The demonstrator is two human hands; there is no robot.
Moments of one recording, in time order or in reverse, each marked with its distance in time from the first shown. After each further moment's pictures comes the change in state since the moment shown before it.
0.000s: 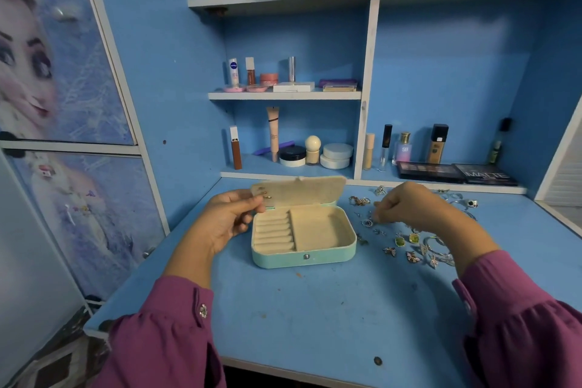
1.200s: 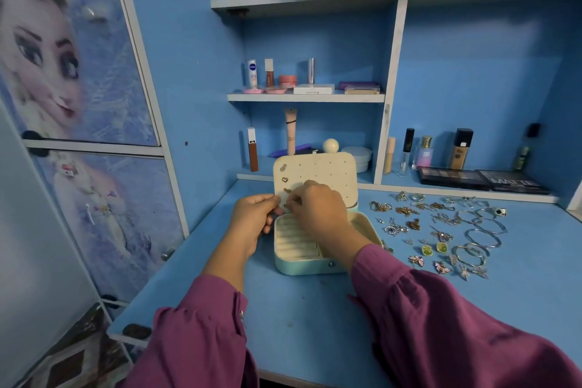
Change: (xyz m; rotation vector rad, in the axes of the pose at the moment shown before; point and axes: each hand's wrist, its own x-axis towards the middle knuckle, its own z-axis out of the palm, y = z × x) left_hand 0.018 -0.014 0.009 0.046 0.200 0.074; right_hand 0.045 -0.133 0.116 -0.149 0.286 -0.309
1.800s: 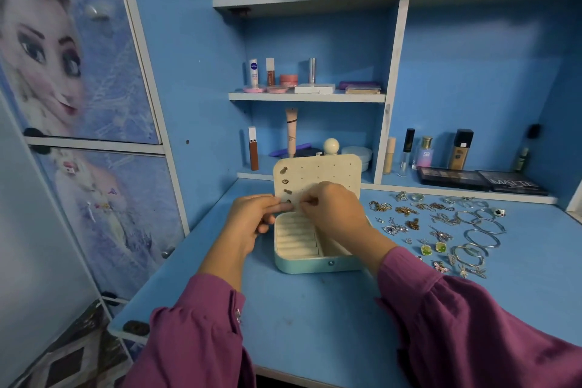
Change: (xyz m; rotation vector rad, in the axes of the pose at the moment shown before) left_hand -0.005 0.008 -0.005 -0.051 -0.059 -0.096; right_hand -0.013 0.017 -0.019 0.048 -0.007 0.012
